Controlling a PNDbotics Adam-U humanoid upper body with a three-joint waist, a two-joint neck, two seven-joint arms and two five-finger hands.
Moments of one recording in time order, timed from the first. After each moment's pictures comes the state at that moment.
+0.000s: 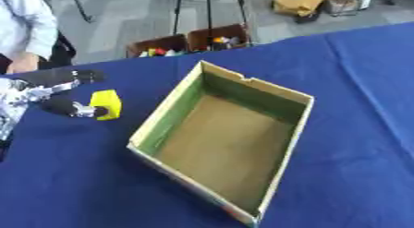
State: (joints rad) left arm -1.00 0.71 -0.01 -0.79 -0.91 -0.55 -0.47; right arm -0.65 -0.42 -0.06 -1.98 0.07 -0.47 -0.13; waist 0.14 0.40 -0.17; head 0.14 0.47
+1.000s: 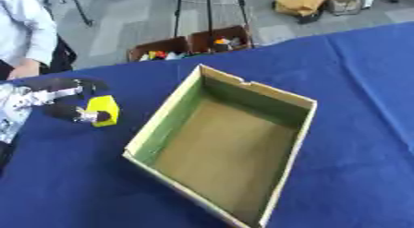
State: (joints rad) left arm -1.00 0.73 0.03 -0.79 -0.81 -0.50 -0.58; right arm -0.67 -0.44 -0.06 -1.98 0.07 -0.47 -0.13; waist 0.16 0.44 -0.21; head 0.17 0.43
